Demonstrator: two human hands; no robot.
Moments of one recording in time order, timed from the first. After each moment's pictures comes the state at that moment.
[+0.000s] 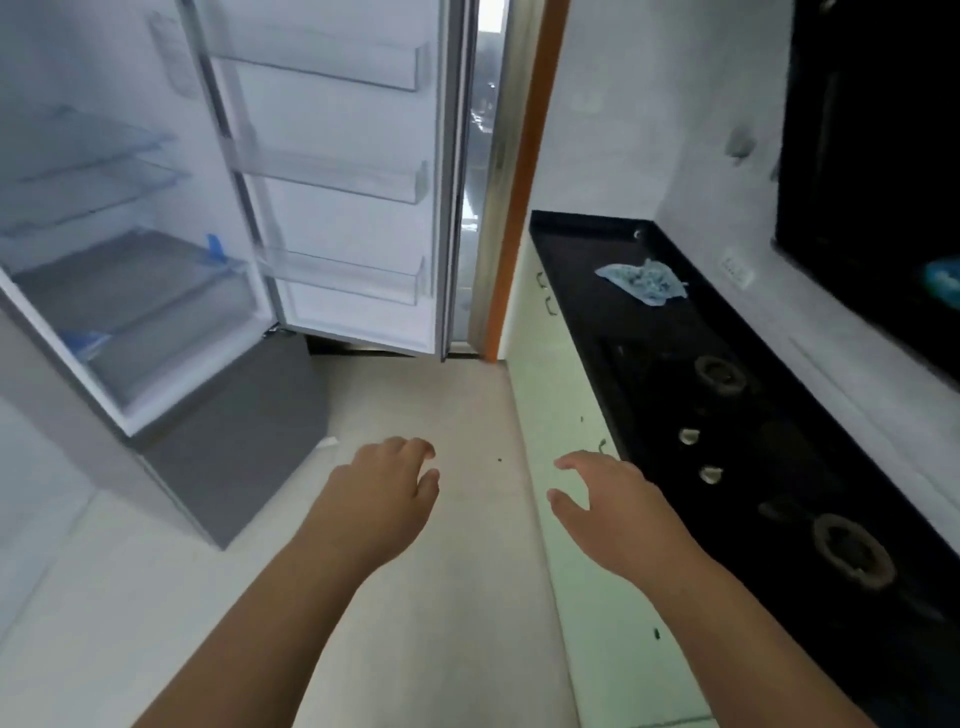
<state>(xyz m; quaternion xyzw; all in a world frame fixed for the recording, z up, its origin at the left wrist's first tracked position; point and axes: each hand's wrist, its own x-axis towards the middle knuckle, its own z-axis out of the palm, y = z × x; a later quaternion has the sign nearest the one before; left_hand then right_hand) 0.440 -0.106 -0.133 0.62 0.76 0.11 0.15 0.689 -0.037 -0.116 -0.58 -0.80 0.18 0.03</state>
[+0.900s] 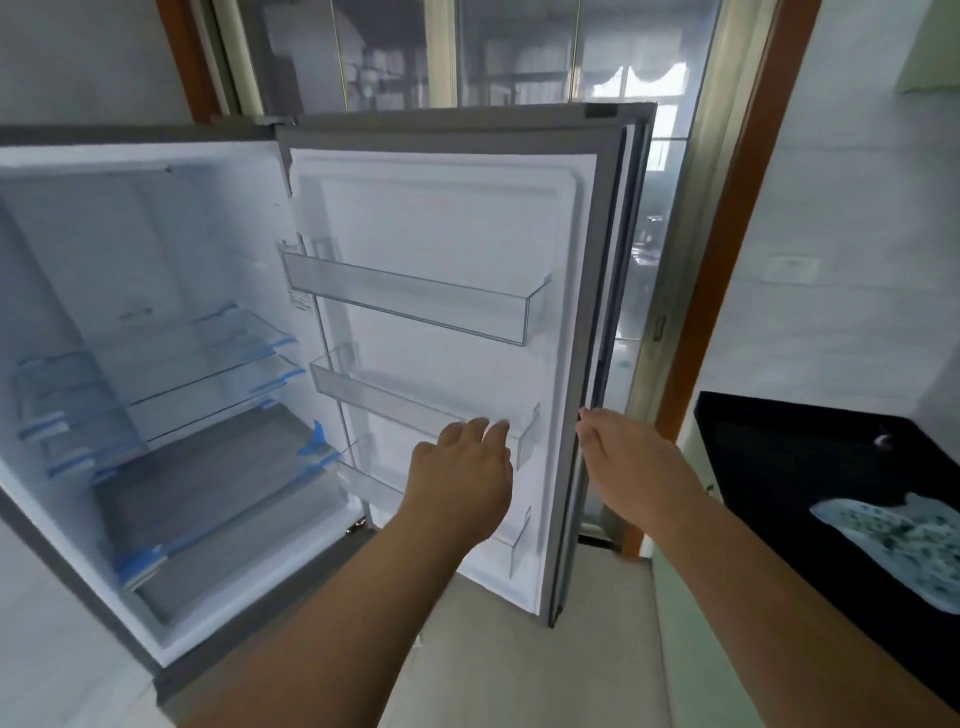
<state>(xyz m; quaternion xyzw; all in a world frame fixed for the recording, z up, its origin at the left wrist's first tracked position) 0.245 0.348 -0.040 0.55 0.83 0.05 -0.05 0.407 0.472 -0.022 -0.42 -0.89 0.14 0.12</state>
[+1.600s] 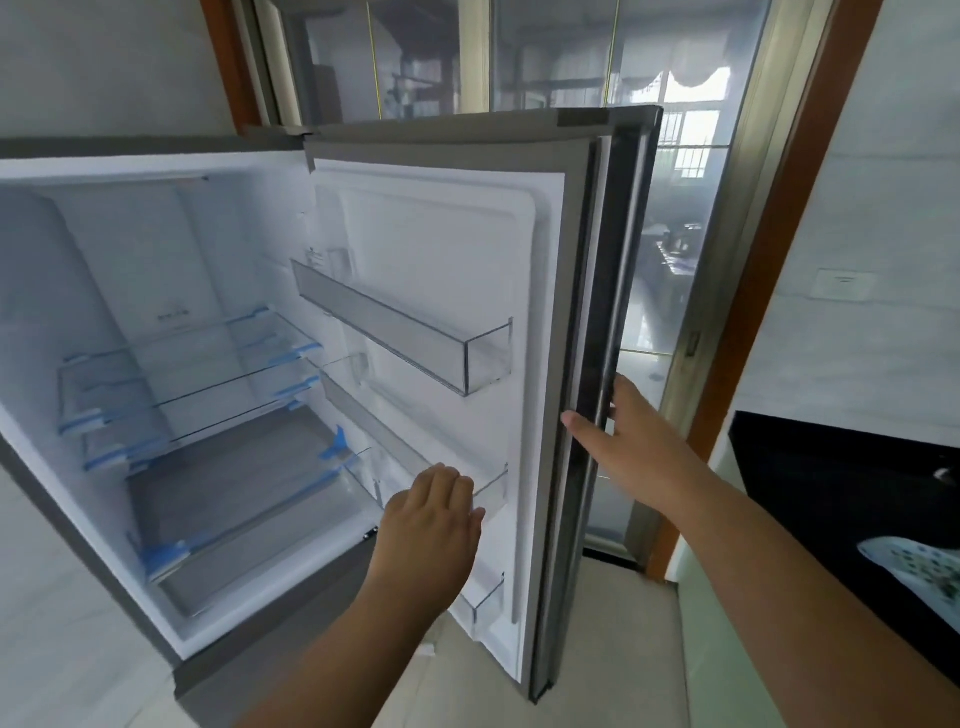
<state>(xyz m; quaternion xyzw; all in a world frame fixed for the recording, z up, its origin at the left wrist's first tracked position) 0.212 0.323 -0.103 0.53 0.84 0.05 -0.14 0.382 0.500 0.007 -0.36 -0.85 0.32 0.20</state>
